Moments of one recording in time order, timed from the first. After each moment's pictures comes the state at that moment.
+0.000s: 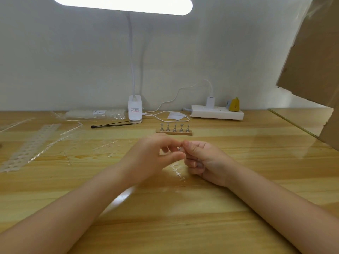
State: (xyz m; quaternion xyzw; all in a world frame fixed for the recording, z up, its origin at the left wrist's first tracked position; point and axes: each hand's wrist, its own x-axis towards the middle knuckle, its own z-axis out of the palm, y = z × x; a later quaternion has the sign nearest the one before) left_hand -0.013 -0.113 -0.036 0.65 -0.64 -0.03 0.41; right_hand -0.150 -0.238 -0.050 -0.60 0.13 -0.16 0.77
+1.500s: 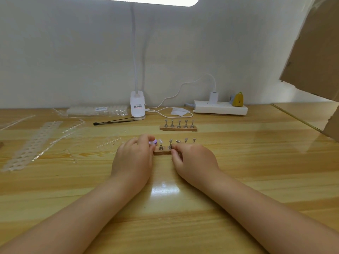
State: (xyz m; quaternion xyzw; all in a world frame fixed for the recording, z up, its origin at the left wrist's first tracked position) left_hand 0.007 -0.100 -0.071 0.81 -0.48 0.14 0.31; right_hand -0.117 -0.202 -0.066 -0.92 0.27 -0.25 0.11
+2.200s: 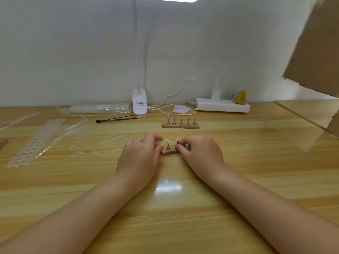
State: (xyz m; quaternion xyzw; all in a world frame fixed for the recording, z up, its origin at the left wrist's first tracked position) left_hand 0.002 -0.097 -0.068 0.77 -0.52 0.13 0.34; right_hand -0.118 -0.213 -0.062 -0.89 0.33 -0.27 0.16
